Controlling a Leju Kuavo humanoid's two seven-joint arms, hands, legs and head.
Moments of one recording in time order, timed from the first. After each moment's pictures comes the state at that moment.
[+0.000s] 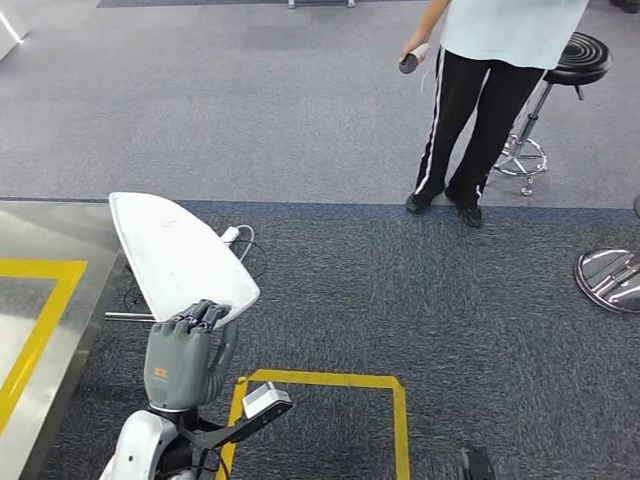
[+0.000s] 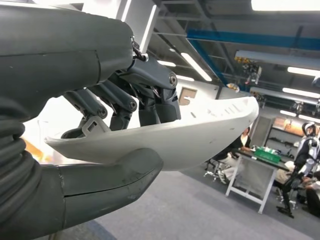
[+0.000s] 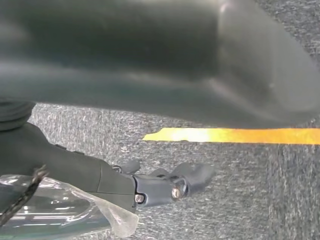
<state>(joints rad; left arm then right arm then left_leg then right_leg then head) 0.12 -0.01 -0.45 -1.74 -1.41 0.42 0.07 -0.06 0.12 -0.69 -0.28 0.65 0.03 -0.22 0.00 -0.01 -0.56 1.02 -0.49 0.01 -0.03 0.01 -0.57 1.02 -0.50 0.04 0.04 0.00</state>
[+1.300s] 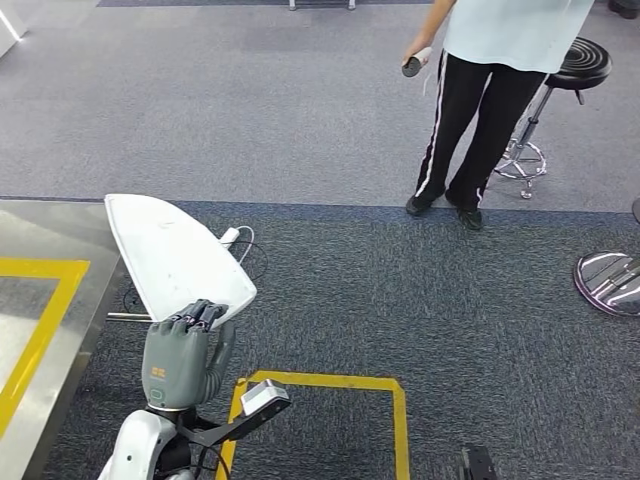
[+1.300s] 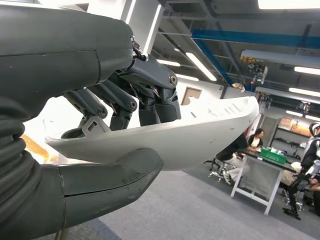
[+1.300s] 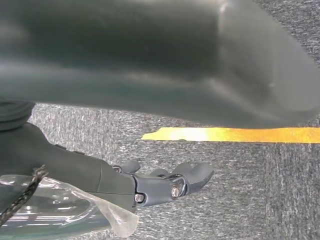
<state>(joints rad) 0.12 -0.02 -0.45 -1.74 -1.41 0.41 0.07 -0.06 0.12 -0.71 -0.28 0.65 0.03 -0.22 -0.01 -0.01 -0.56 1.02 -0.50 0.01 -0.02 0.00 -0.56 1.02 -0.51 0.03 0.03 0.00</state>
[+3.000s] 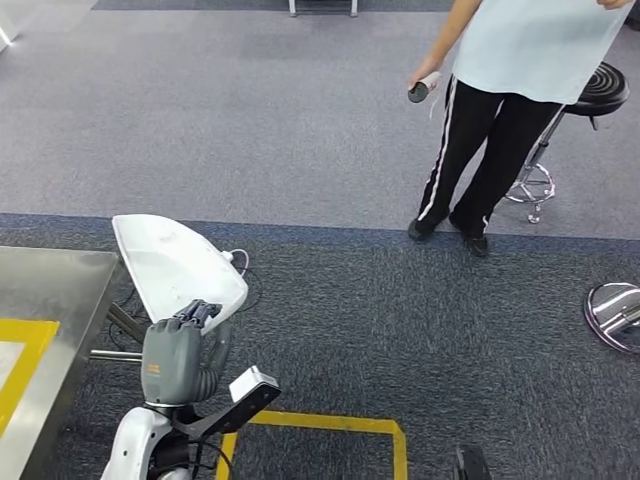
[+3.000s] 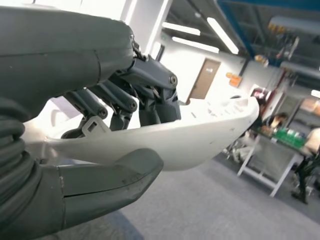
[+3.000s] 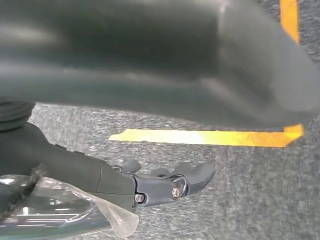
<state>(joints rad) 0.13 -0.03 -0.43 -1.74 -1.26 0.38 0.08 -0.05 0.12 -0.73 -0.29 0.67 0.03 -0.22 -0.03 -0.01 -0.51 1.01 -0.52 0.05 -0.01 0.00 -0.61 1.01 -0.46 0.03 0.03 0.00</state>
